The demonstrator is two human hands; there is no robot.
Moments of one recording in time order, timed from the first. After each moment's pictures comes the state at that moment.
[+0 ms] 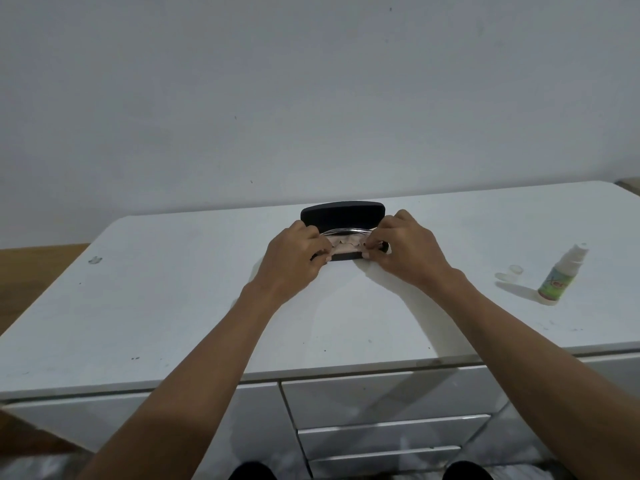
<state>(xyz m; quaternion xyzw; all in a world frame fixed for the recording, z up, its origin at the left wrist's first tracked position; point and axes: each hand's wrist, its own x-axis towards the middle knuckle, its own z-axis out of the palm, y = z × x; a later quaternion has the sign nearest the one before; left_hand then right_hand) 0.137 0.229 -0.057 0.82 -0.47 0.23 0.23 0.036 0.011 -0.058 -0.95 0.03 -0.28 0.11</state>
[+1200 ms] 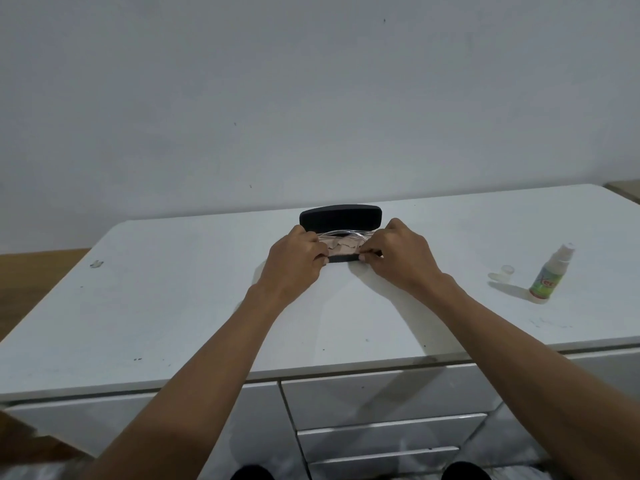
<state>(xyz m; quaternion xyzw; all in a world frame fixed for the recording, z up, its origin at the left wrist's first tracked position) 0.134 0.223 -0.059 0.84 -0.46 0.22 0.20 0.030 0.027 -0.052 -0.97 0.07 -0.22 0.09</state>
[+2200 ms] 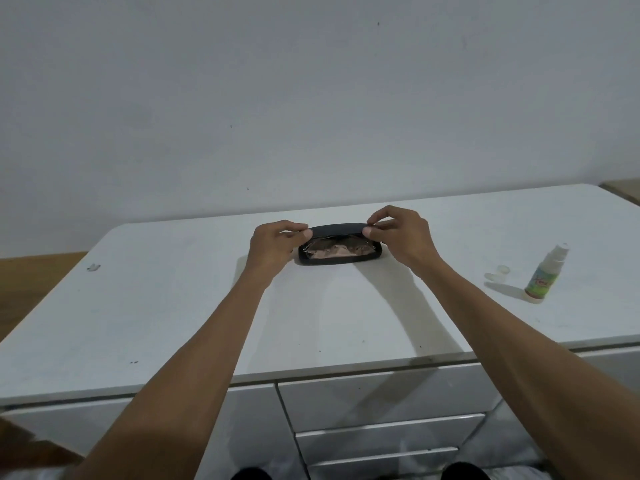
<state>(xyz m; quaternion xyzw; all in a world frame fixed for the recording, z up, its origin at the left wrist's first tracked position) 0.162 0.230 -0.046 0.75 -0.18 -0.09 0.63 0.037 0.012 -0.030 -0.82 0.20 -0.22 0.49</state>
